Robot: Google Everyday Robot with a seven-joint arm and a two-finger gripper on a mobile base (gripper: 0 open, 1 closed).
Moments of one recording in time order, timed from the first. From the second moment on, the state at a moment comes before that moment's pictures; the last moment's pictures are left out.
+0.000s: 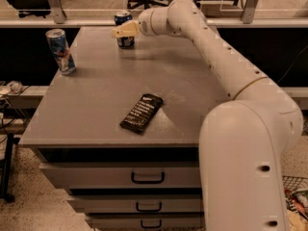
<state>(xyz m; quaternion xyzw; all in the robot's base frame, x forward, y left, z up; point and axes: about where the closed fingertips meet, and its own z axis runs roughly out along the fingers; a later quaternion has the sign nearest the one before) 0.888 0.068 0.908 -0.34 0.73 0.23 0.55</state>
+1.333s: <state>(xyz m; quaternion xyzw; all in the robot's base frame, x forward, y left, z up) 0.886 0.077 0.902 -0.33 0.73 0.23 0.55</state>
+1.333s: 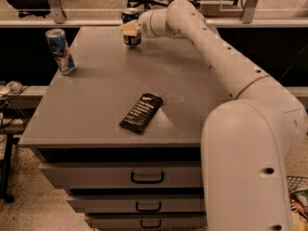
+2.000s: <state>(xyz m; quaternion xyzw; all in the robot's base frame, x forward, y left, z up) 0.808 0.055 0.965 -0.36 0.66 0.31 0.58</state>
